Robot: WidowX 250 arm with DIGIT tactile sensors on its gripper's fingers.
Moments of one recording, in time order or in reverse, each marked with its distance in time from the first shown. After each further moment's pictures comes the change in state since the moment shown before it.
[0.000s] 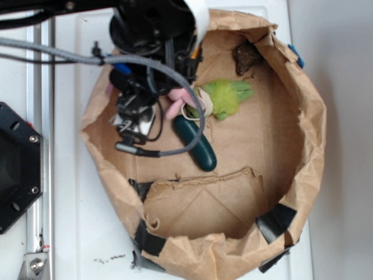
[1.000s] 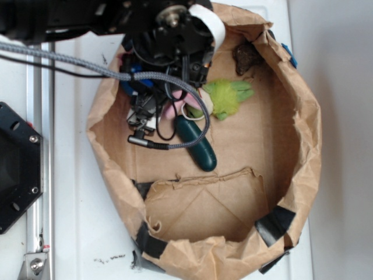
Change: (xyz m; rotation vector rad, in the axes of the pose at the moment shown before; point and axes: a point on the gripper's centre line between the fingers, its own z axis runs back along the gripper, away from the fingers) arm -0.001 0.009 -0.018 0.066 0.077 0.010
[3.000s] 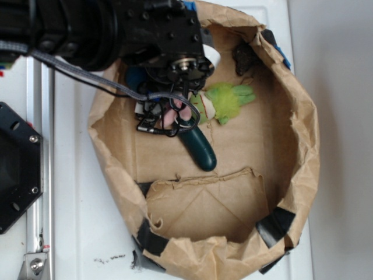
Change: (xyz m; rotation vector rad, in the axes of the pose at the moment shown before) arm -0.012 0.017 -0.061 0.093 0.149 0.100
